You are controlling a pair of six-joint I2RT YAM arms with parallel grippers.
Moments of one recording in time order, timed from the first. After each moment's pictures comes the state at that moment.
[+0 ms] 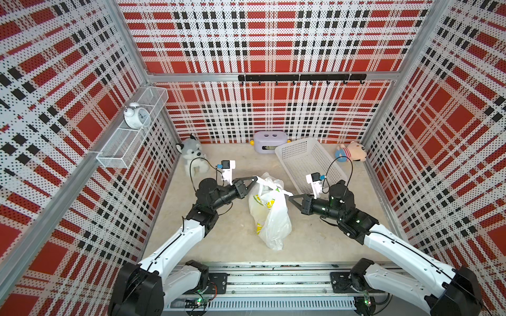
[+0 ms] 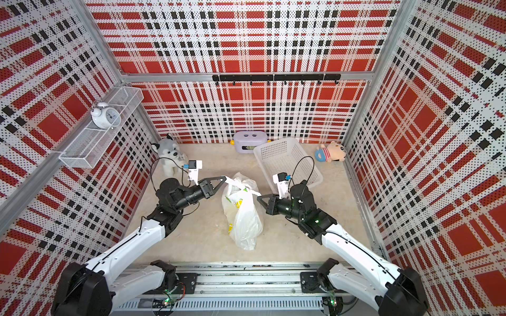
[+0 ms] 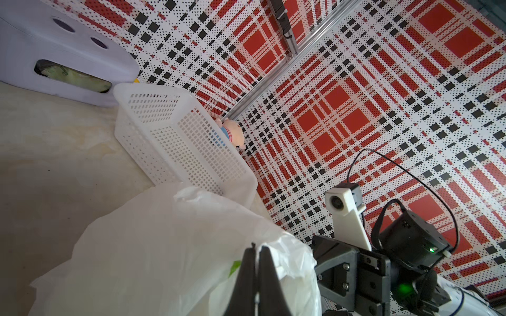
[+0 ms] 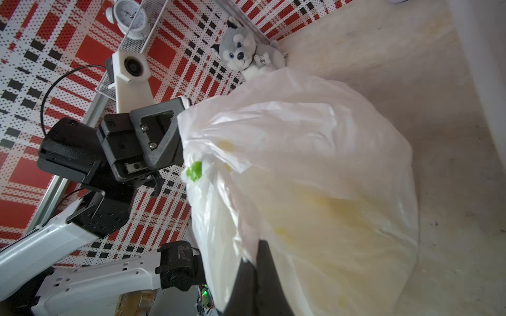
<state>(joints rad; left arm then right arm) -0.32 1.08 0.61 0.44 0.60 -0.82 0.61 0.96 0.67 -0.03 -0.37 0.74</state>
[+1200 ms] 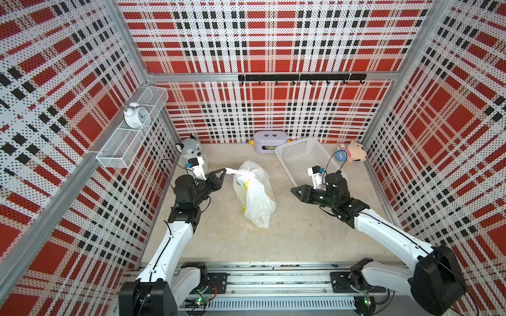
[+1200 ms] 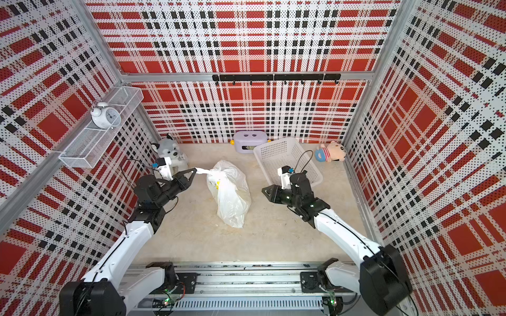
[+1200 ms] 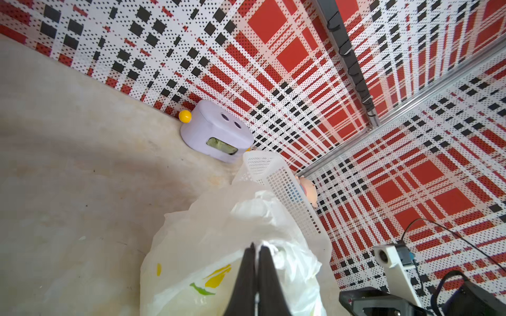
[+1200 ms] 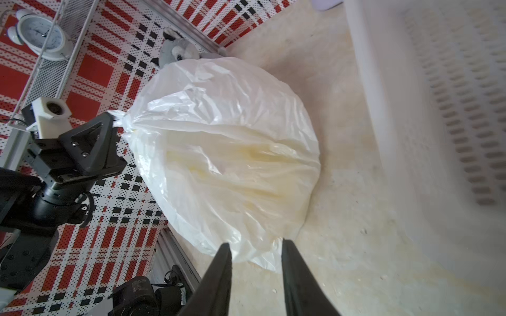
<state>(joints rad) -0.02 1.02 0.64 0.24 0.50 -0.73 0.48 1.24 0.78 -0.01 -0.44 0.68</state>
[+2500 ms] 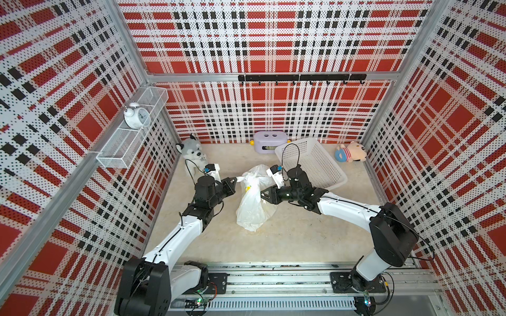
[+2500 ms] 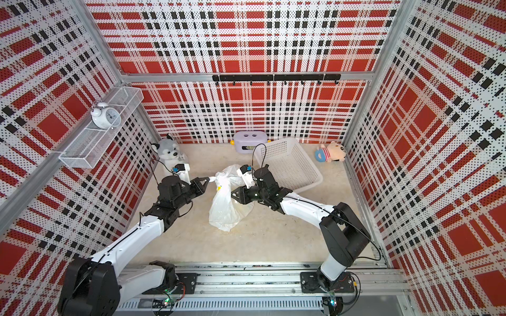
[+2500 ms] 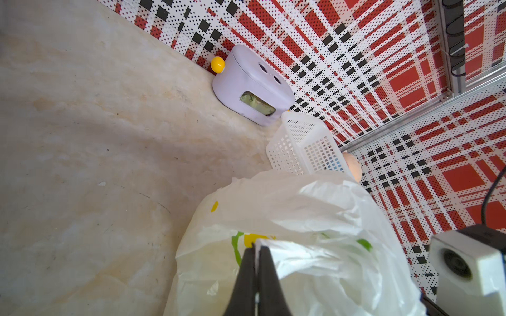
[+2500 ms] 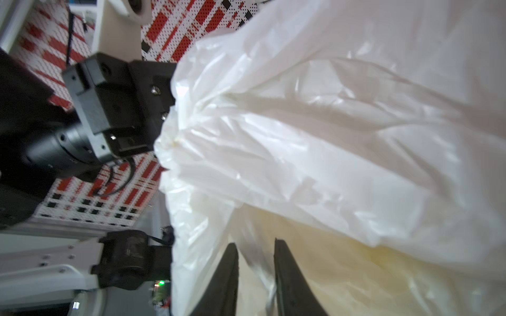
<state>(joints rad) -0.21 1.14 0.62 0.18 0.26 -0.69 0.72 1.63 1.04 0.12 -0.54 0.48</state>
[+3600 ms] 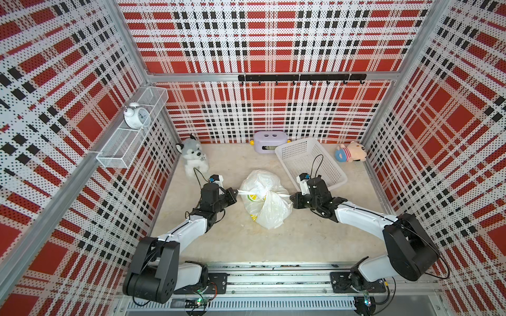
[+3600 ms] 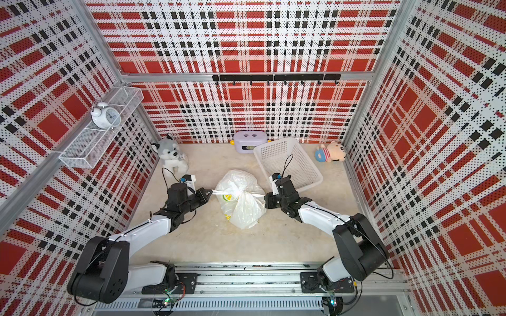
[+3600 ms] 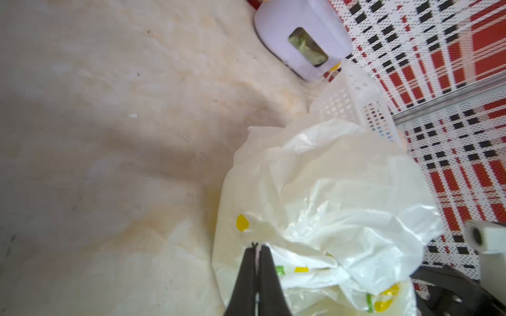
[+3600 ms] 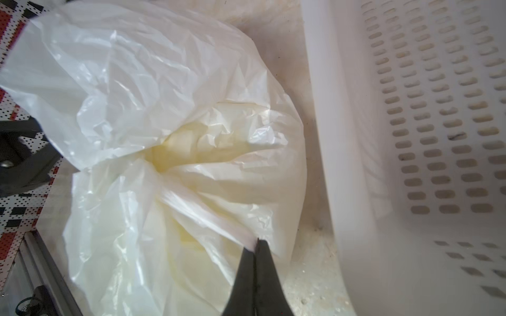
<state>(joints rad) -0.18 1.29 0.50 0.26 0.26 -0.68 0.53 1.45 0.76 0.00 -0.18 0.46</state>
